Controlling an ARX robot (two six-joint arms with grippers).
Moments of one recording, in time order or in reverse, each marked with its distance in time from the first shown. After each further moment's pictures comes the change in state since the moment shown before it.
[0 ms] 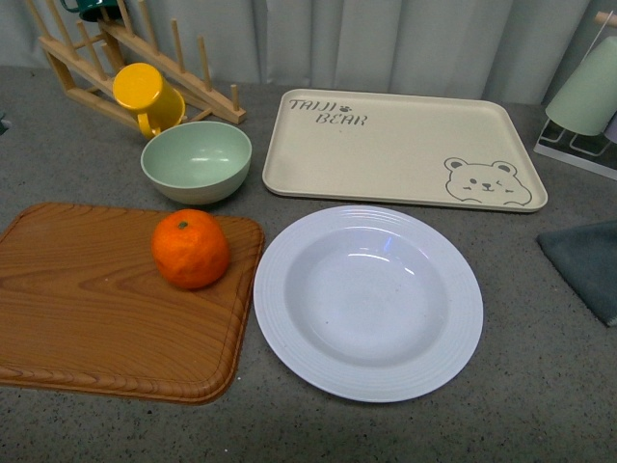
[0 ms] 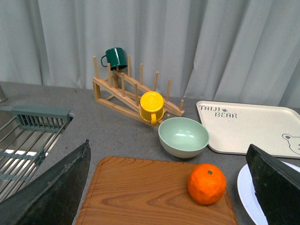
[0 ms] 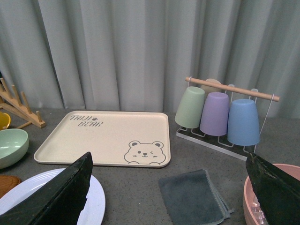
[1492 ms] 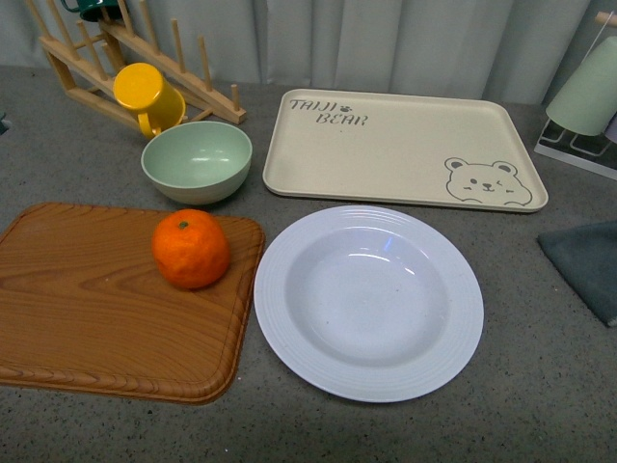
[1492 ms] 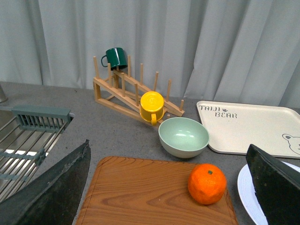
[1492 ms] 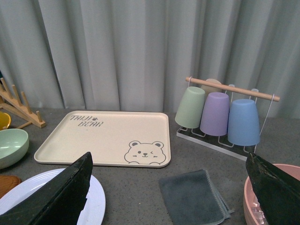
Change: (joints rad) left arm 0.000 0.000 0.000 0.000 0.000 0.000; right arm 0.000 0.000 0.000 0.000 0.000 0.000
